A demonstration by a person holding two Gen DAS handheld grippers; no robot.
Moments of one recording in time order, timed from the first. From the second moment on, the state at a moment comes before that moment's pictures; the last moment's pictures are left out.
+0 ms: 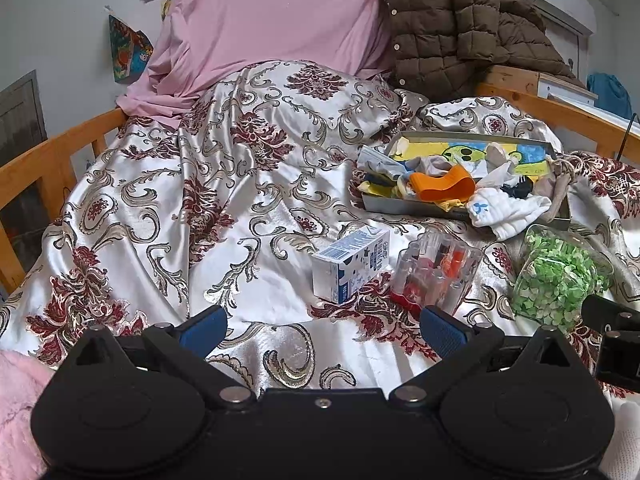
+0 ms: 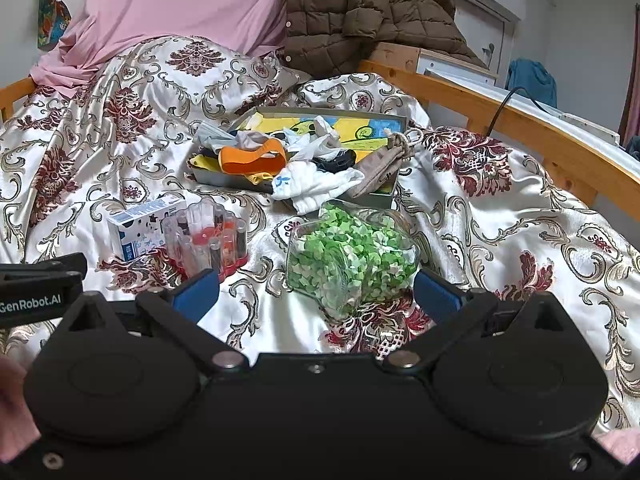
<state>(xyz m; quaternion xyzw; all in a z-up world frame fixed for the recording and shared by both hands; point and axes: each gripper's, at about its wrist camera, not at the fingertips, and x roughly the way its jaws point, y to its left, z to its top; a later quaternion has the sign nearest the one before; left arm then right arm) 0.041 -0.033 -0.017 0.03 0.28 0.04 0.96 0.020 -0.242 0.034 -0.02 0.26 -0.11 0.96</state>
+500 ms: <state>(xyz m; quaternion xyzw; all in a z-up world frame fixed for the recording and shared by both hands) 0.041 -0.033 -0.017 0.03 0.28 0.04 0.96 0.019 -0.243 0.033 -0.02 0.26 -0.11 0.96</state>
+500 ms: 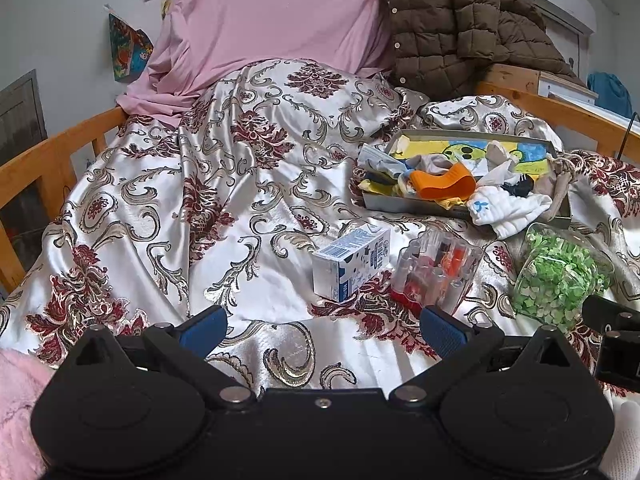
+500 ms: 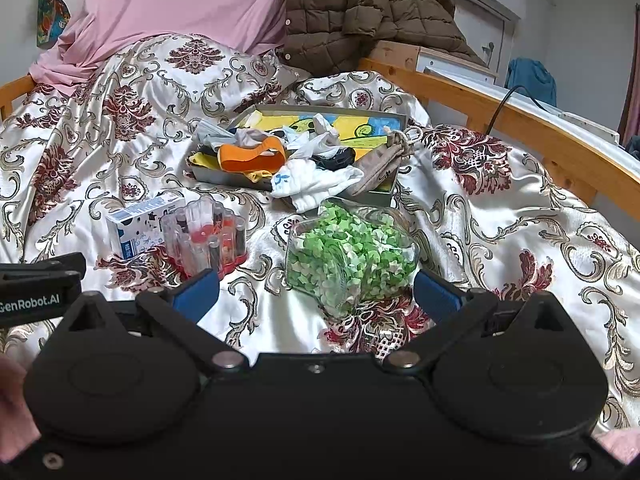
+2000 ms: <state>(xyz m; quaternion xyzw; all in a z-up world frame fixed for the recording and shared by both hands) 0.041 -0.033 -0.020 0.02 0.29 0.03 0.96 0.016 -0.246 0.028 -0.02 0.27 -0.11 0.96</state>
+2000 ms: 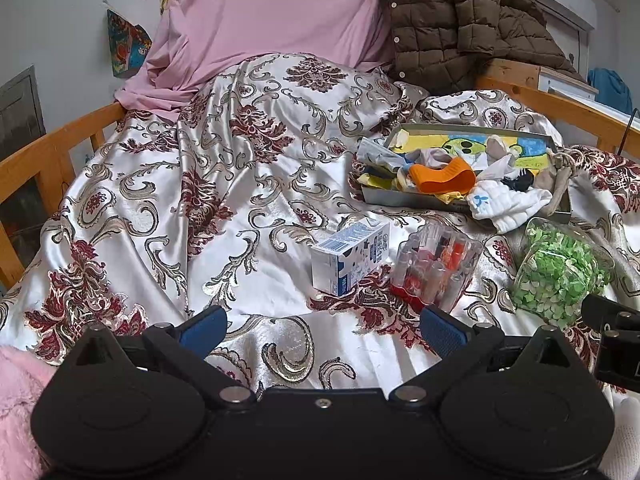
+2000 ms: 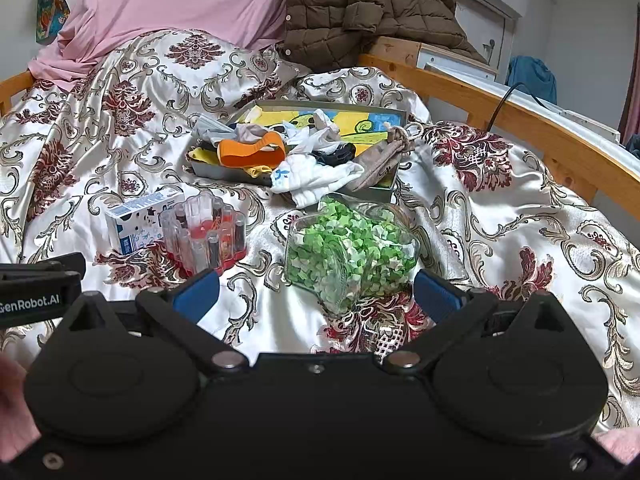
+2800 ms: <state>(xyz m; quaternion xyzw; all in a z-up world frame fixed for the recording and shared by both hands) 0.036 -0.036 -0.018 0.03 0.29 0.02 0.96 0.017 -0.246 0.028 -0.02 0.27 -0.11 0.96</state>
